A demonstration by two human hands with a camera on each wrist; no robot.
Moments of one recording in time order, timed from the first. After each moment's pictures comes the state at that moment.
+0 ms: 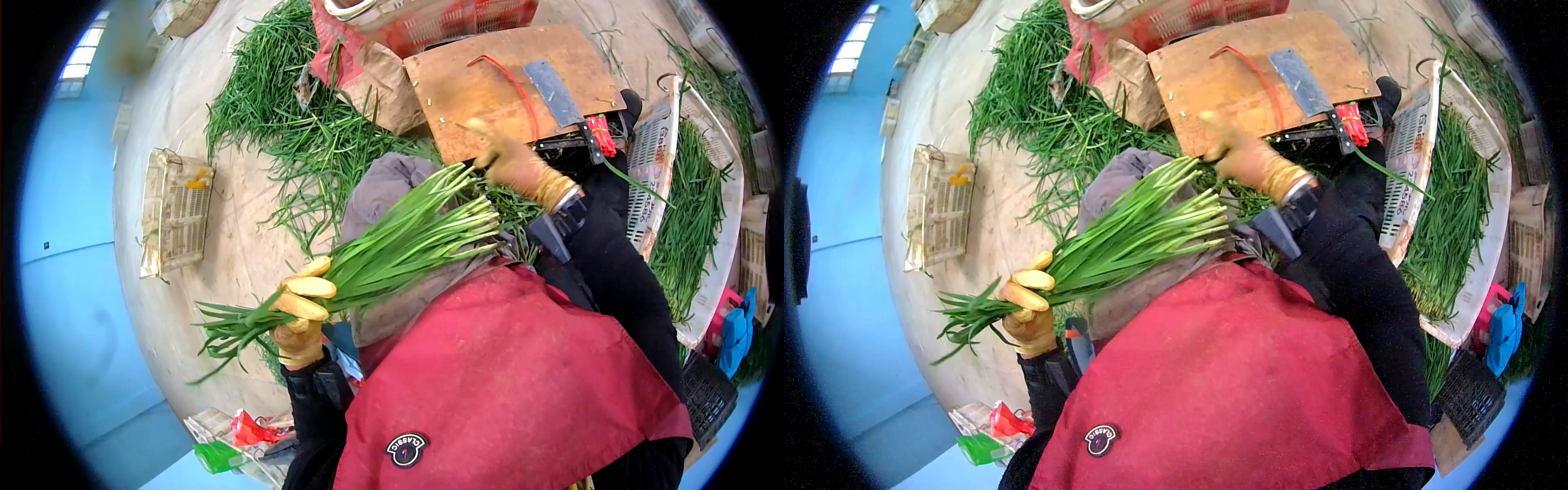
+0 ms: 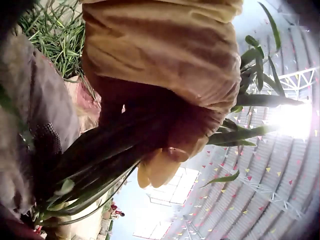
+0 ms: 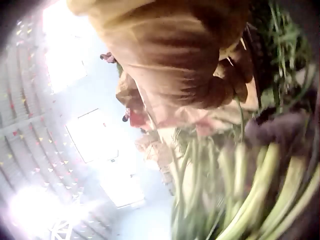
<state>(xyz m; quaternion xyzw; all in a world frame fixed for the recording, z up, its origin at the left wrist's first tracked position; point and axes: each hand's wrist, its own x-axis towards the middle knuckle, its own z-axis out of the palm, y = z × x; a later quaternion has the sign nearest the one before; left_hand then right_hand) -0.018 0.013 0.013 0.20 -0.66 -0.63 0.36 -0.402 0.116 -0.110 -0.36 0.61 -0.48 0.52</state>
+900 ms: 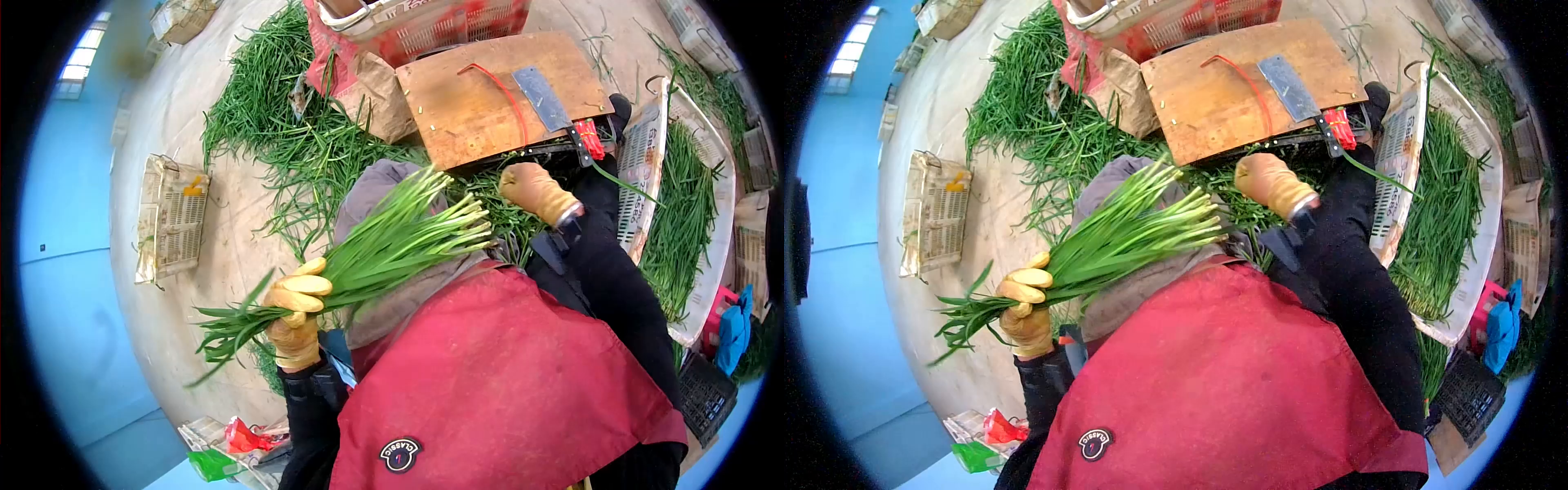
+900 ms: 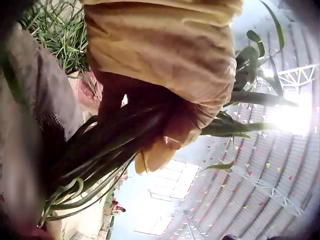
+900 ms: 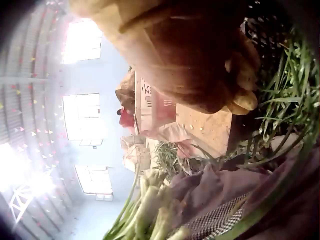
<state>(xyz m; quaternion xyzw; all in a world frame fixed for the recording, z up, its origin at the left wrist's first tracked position) -0.023 0.019 0.008 0.20 -0.63 -0.64 0.39 -0.418 0.153 -0.130 -0.43 0.82 -0.16 0.33</state>
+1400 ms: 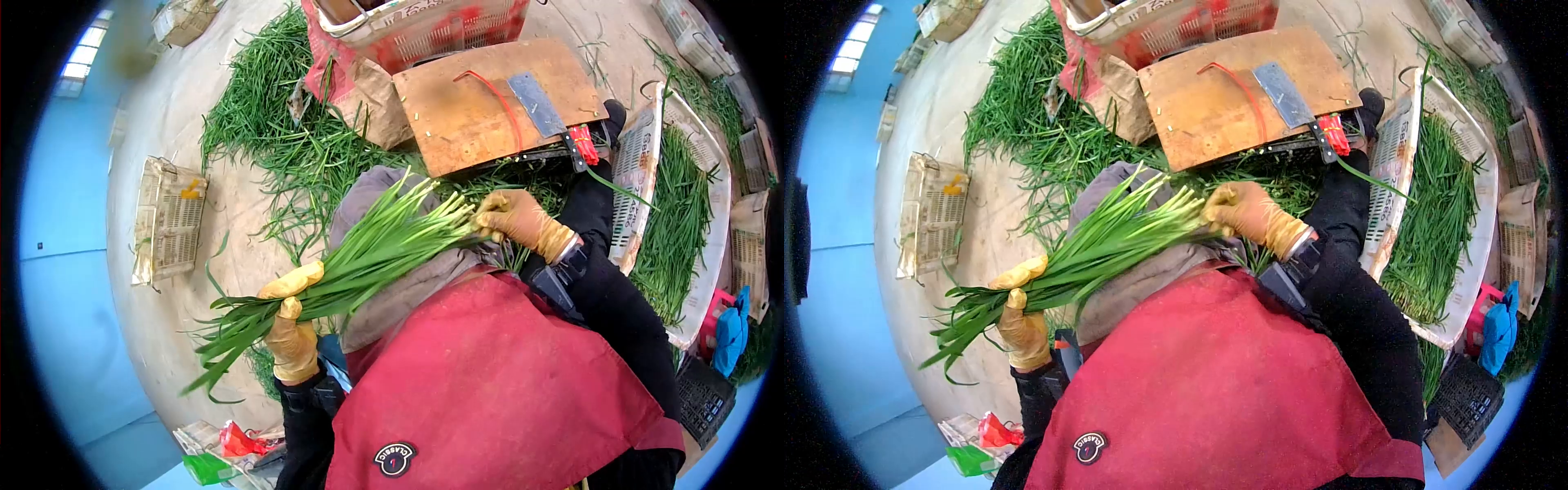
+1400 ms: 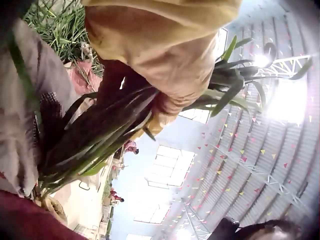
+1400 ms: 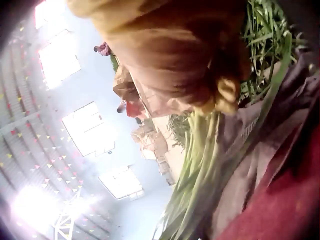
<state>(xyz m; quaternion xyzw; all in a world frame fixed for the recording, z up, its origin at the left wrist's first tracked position) -0.034 0.042 0.027 0.32 -0.57 -0.63 0.42 -0.372 0.180 -0.085 -0.25 0.59 -0.47 0.61</state>
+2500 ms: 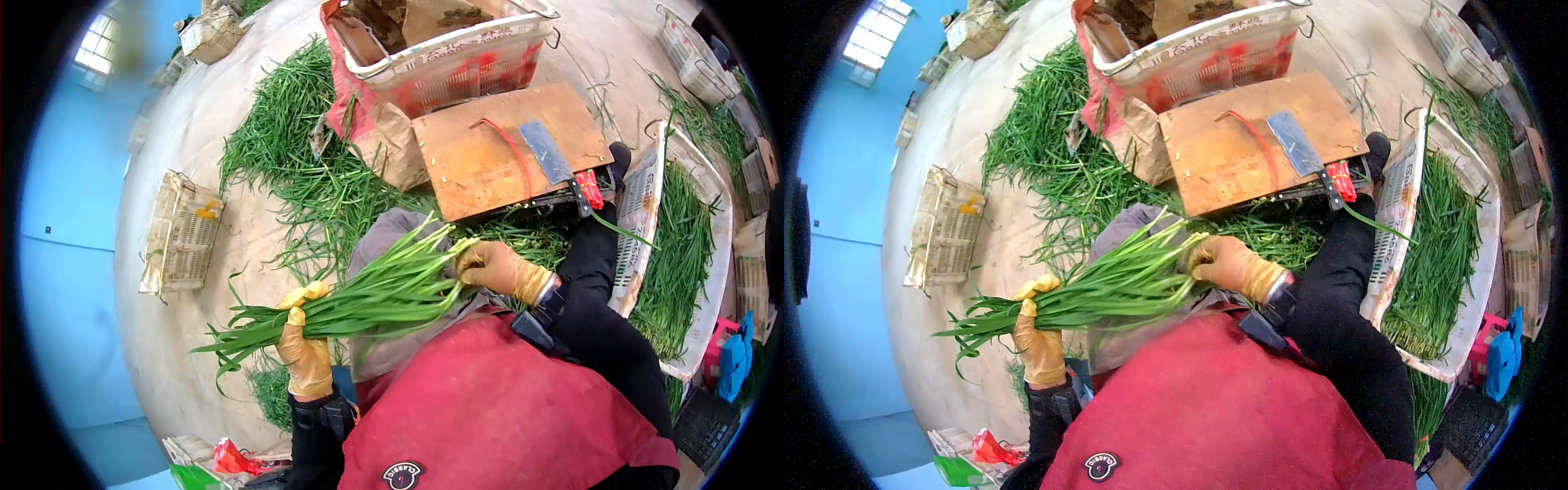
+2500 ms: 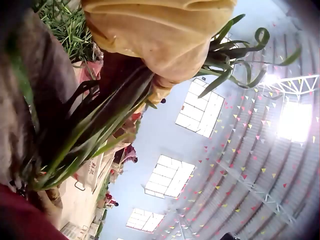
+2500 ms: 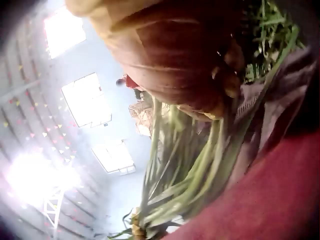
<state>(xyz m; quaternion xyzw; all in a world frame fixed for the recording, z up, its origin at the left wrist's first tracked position) -0.035 0.031 0.013 0.32 -0.42 -0.68 0.50 -0.345 0.152 -0.089 -0.47 0.60 -0.39 0.51</state>
